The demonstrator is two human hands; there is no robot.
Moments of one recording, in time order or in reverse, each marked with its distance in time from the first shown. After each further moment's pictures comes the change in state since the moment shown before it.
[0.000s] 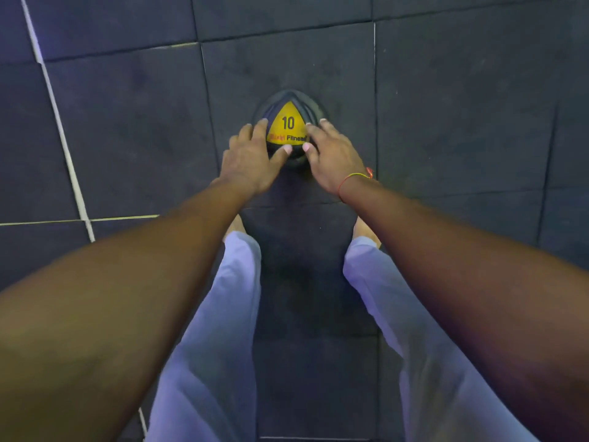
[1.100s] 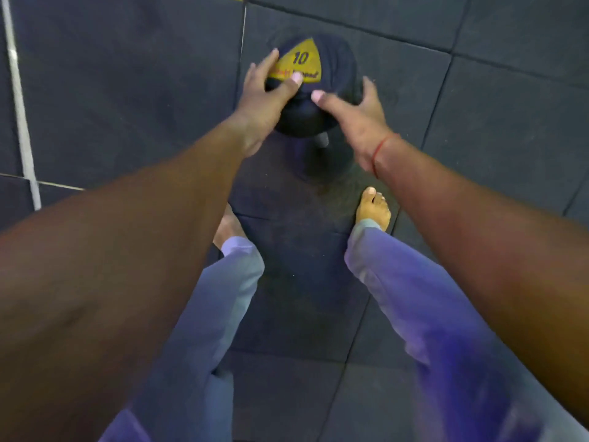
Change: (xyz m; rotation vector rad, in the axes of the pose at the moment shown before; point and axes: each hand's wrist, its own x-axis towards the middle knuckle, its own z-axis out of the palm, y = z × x) left_hand 0.167 -0.107 -0.013 -1.127 -0.016 -0.318; right_hand 0.170 -0.085 0.029 0.793 0.009 0.337
